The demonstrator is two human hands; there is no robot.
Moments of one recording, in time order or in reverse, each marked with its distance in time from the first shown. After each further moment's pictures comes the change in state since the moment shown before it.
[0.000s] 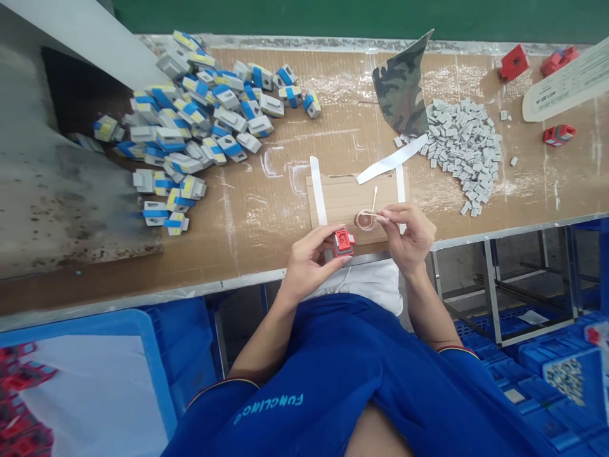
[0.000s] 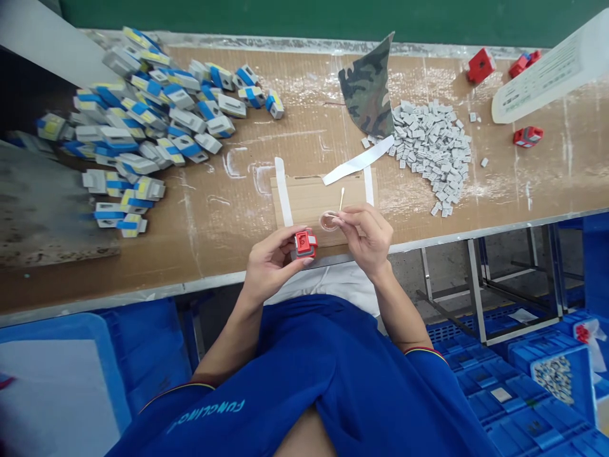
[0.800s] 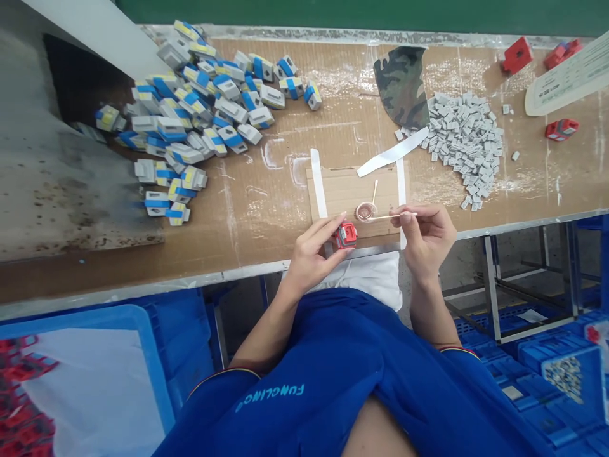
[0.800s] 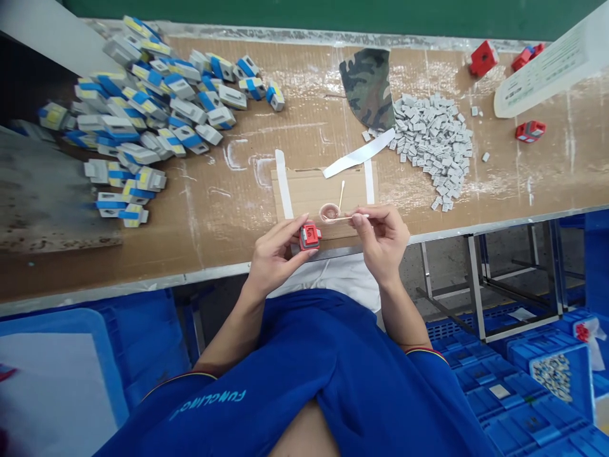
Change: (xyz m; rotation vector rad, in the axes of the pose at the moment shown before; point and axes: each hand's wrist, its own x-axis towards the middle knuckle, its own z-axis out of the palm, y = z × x) left_hand 0.000 0.001 0.000 0.384 -0.029 0.163; right_hand -0.010 -0.024 -0.013 0.227 0.151 0.366
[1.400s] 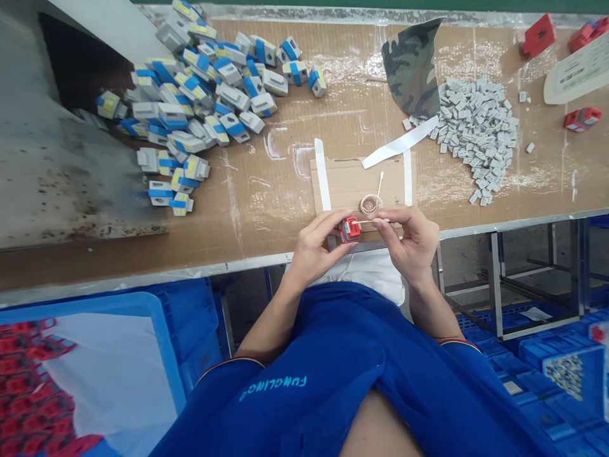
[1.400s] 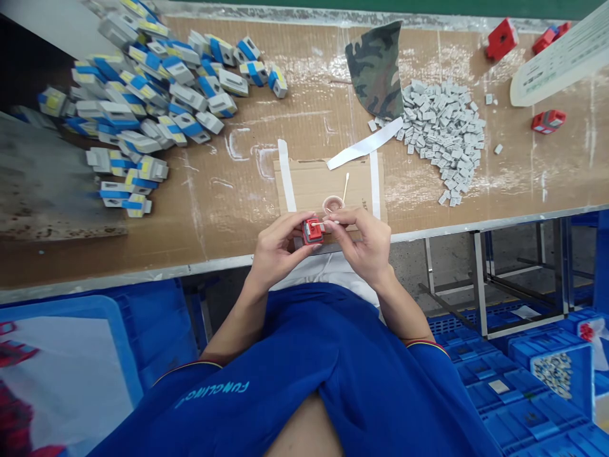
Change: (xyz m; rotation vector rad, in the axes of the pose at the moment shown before) left_hand 0.003 0.005 -0.001 -0.032 -0.014 0.012; right_hand -0.006 -0.010 0.008 -0.141 -0.275 -0.172
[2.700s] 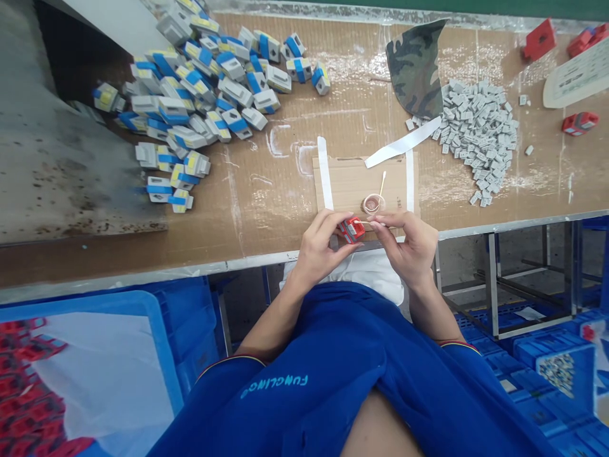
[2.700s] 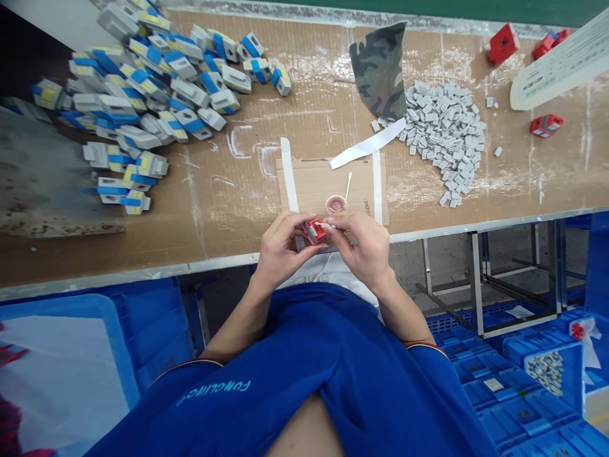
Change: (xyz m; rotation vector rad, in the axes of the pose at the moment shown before) left_hand -0.001 0.000 0.006 0.202 0.040 0.091; right_hand 0.002 -0.006 0.001 -0.180 -0.057 -0.148
